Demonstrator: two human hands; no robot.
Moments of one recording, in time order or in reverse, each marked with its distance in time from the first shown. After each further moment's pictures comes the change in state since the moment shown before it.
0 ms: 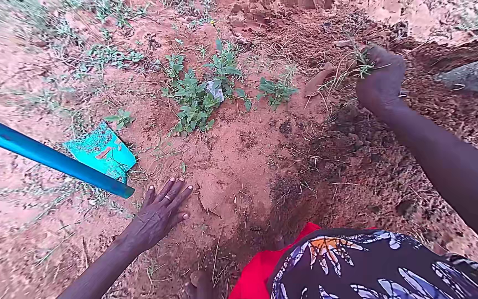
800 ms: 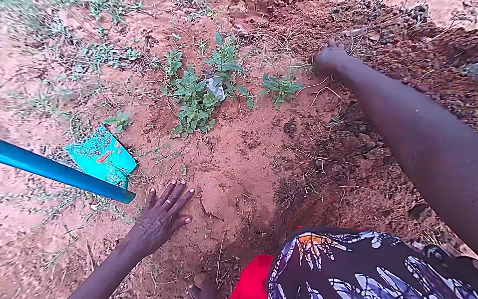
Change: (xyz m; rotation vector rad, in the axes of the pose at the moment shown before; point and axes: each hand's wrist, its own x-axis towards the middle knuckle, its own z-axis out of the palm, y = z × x) left_hand -0.001 -0.005 0.007 0.003 0.034 0.000; right_hand 0.124 0.019 0.127 -0.533 -0.670 -0.187
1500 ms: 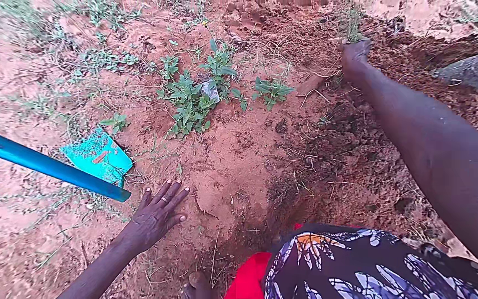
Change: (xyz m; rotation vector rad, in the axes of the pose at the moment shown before) left_hand 0.002 0.002 -0.007 -0.021 -0.067 -0.031; right_hand -0.036 0.051 0.007 1.086 0.577 0.477
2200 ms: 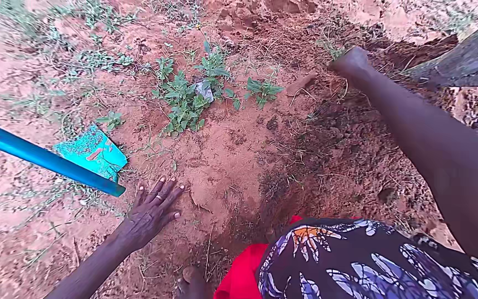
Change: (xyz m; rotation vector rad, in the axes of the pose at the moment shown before) left_hand -0.006 0.004 0.003 0.031 0.012 0.017; right_hand -0.051 -0.023 -0.059 -0.508 -0.202 0.076
